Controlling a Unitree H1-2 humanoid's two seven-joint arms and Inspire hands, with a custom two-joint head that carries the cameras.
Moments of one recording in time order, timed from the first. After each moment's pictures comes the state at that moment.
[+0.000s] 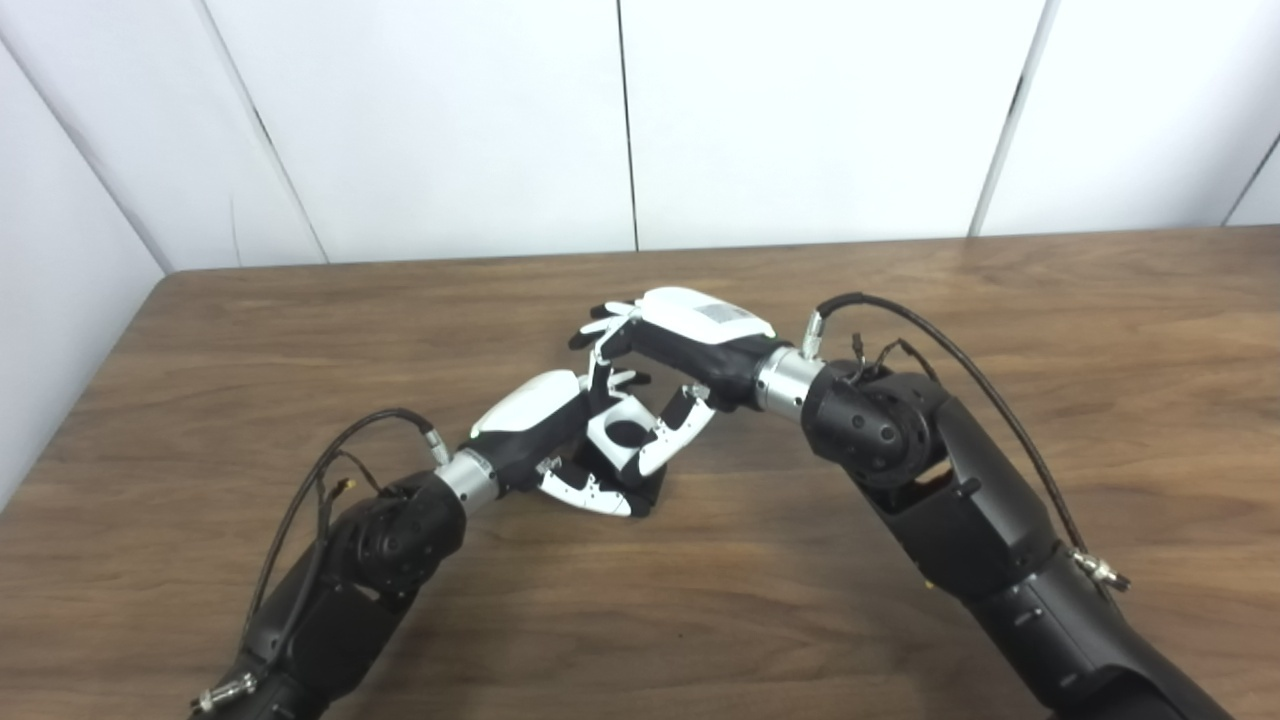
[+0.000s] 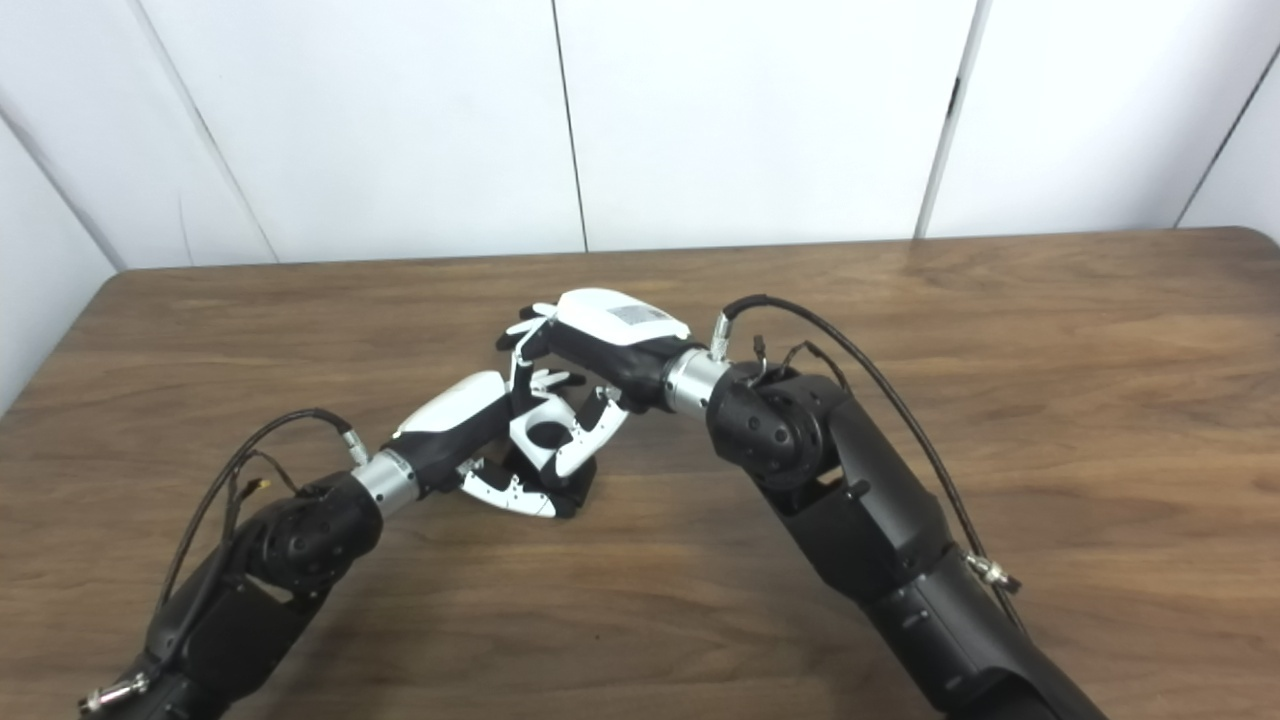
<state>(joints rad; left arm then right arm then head) -0.38 0.41 -0.41 0.17 0.44 -0.06 -0.28 -0.64 -0.15 0.47 0.07 -0.61 0.06 0.53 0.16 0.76</state>
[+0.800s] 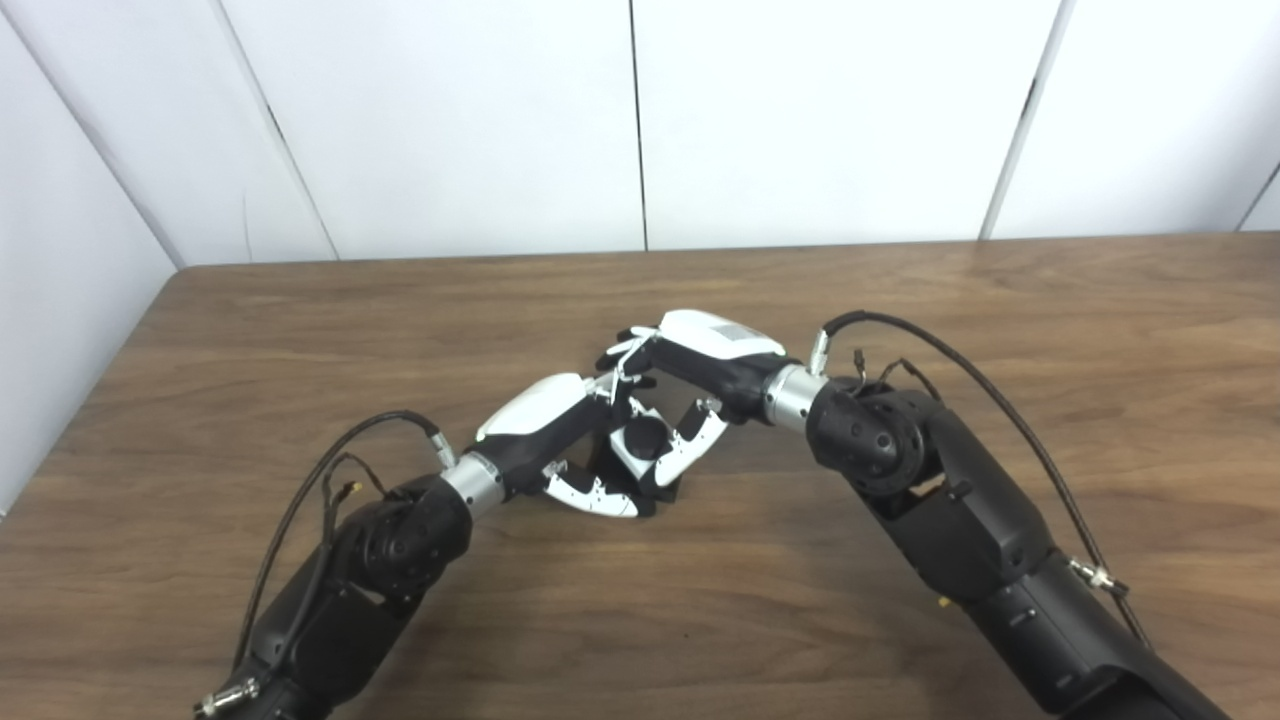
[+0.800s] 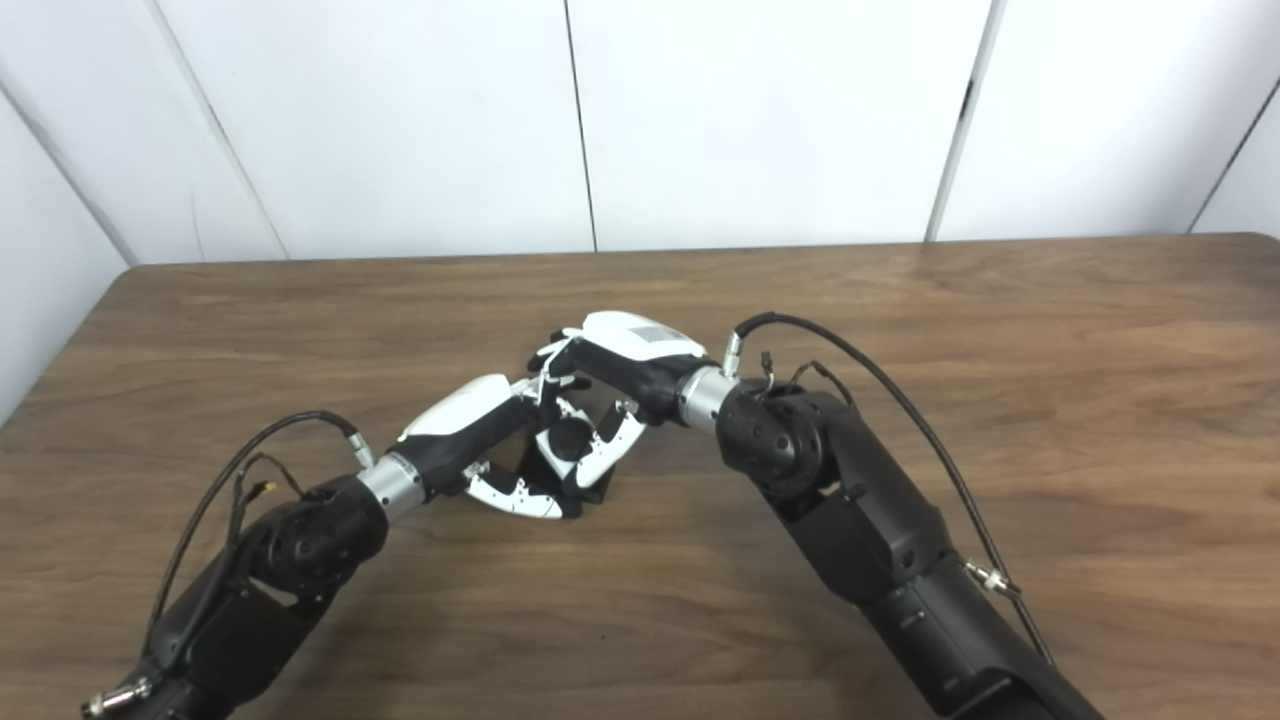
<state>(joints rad) -0.37 0.41 -0.41 0.15 0.45 -0.04 -0.28 -0.64 -0.15 0.48 0.18 -0.61 0.05 0.49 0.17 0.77</state>
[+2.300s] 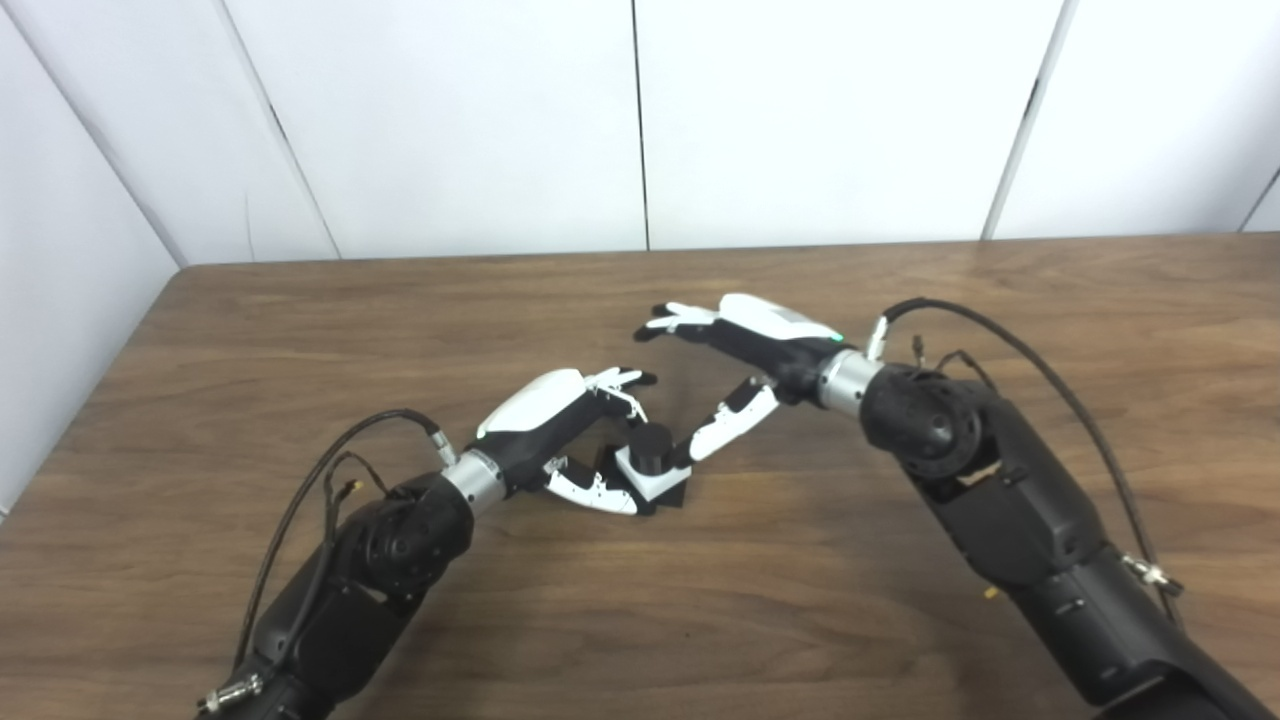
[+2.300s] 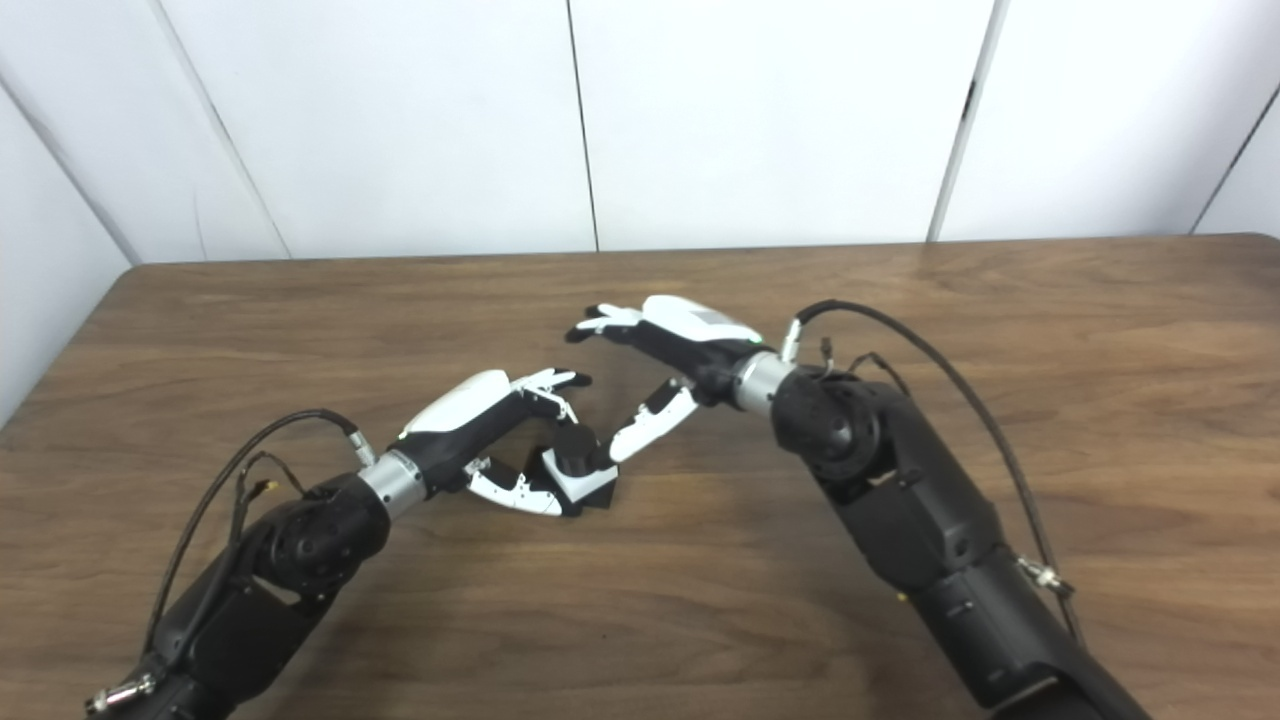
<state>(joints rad) -0.37 0.41 -0.42 0.17 0.44 -0.06 -0.25 -0.64 -0.24 0.39 0.18 -0.54 0.07 0.50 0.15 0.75</state>
